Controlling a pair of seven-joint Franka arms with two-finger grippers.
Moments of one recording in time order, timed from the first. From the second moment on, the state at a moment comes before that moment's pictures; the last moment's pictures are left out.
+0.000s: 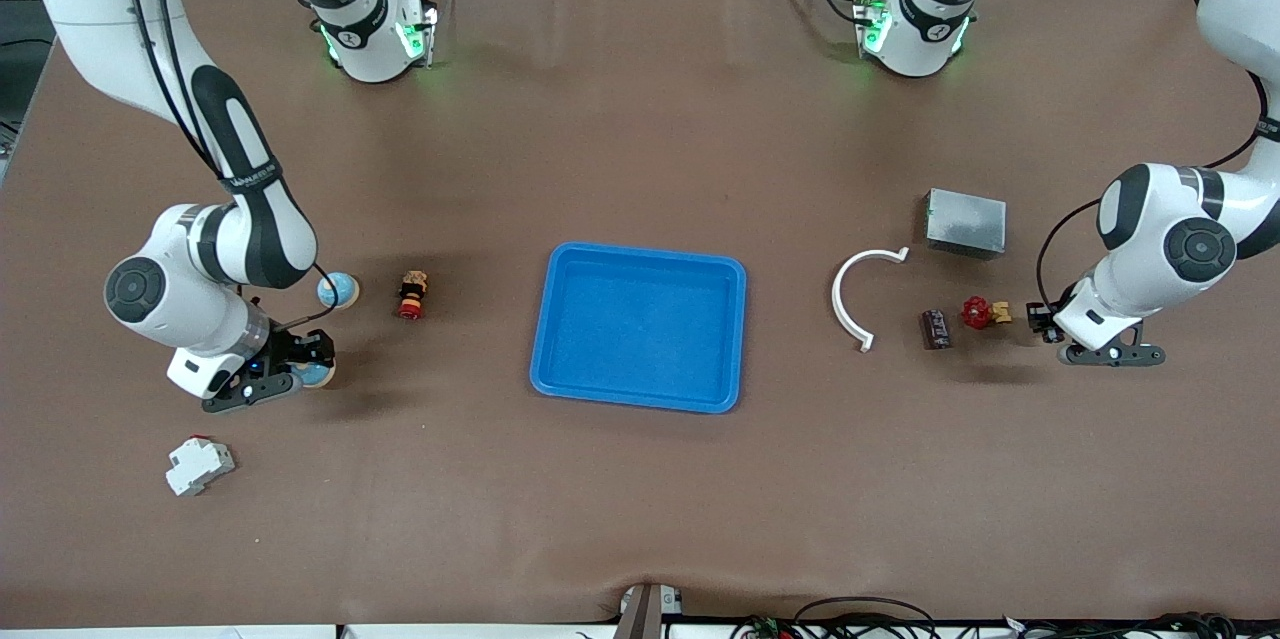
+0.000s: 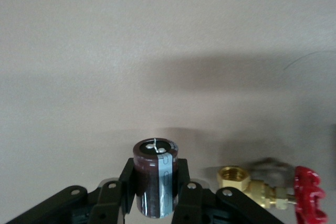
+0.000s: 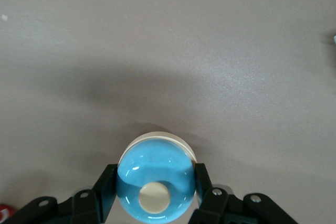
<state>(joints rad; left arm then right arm) 0.72 0.55 -0.56 -2.02 0.62 2.41 -0.19 0.02 0.56 -0.05 -1.89 0.09 2.50 -0.37</state>
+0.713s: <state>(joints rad) 0.73 0.59 -0.56 -2.02 0.63 2.44 -0.19 -0.01 0.59 -0.05 -1.91 0.09 2.54 -0.42</state>
